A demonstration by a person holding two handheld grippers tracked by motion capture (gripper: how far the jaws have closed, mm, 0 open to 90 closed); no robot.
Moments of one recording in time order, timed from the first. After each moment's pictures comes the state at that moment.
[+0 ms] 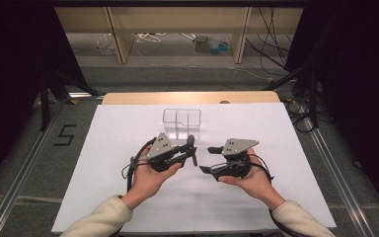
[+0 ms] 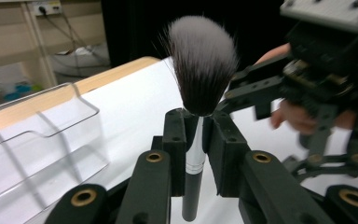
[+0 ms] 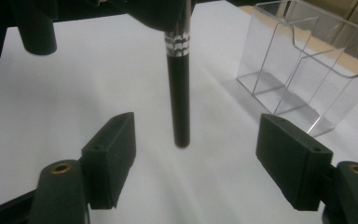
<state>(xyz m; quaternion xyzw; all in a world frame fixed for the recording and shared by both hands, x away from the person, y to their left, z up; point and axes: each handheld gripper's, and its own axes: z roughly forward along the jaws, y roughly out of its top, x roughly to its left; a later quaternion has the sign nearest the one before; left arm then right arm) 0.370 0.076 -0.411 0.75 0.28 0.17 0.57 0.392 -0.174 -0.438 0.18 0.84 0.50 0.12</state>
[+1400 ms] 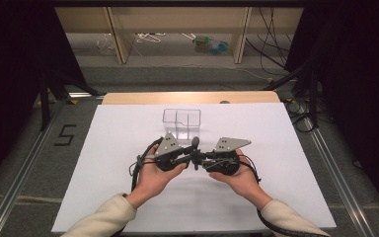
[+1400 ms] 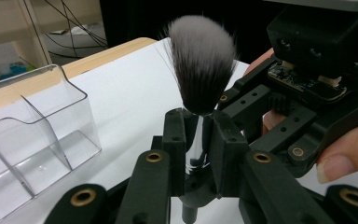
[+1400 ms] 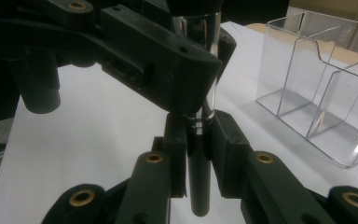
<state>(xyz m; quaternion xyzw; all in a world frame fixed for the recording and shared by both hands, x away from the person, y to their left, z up) 0.373 0.063 -0.412 0.77 0.29 0.15 0.55 0.400 -0.149 -0.448 0.20 0.81 0.55 0.08</state>
